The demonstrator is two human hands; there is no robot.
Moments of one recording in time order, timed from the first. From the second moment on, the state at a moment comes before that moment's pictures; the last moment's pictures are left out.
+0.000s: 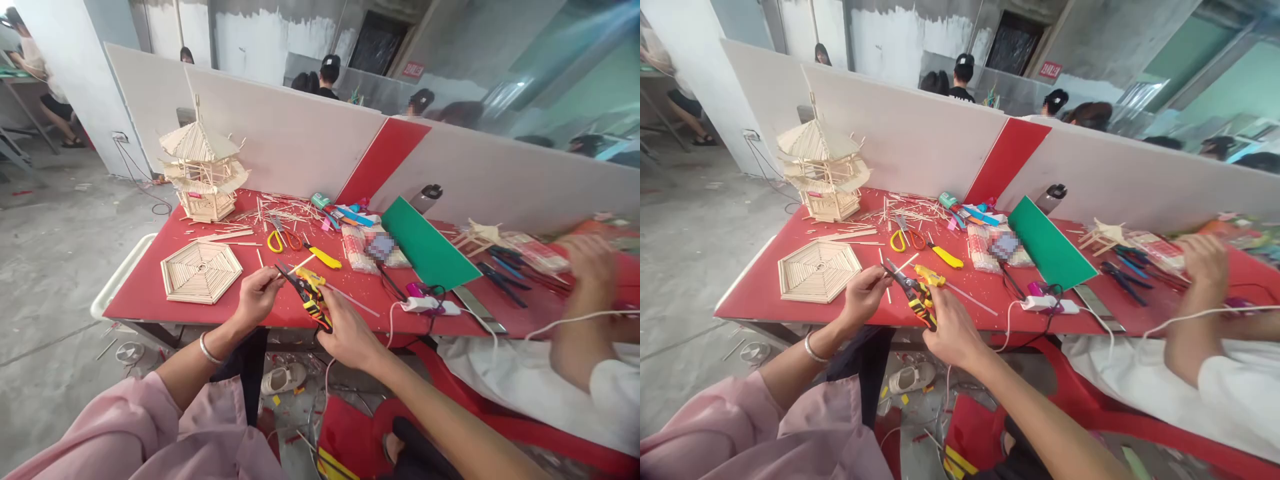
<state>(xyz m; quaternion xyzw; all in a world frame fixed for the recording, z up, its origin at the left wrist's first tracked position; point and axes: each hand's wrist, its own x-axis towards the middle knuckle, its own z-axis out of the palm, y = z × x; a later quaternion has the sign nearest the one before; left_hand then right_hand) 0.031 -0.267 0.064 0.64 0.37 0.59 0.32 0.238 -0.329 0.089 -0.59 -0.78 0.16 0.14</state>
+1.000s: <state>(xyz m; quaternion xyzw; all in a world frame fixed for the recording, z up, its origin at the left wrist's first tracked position) 0.002 -0.247 0.063 0.30 0.18 0.19 0.92 0.252 -0.322 0.069 -0.51 -0.81 0.25 0.13</state>
